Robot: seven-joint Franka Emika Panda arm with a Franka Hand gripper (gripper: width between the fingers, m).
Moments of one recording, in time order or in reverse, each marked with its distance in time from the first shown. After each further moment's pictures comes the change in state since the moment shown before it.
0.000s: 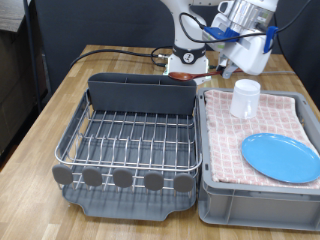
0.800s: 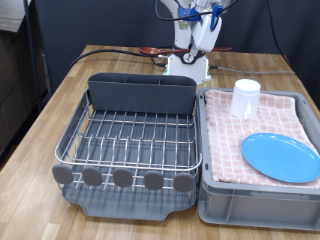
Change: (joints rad) arm 0.003 -0.246 -0.124 -0.176 0.094 -0.095 0.001
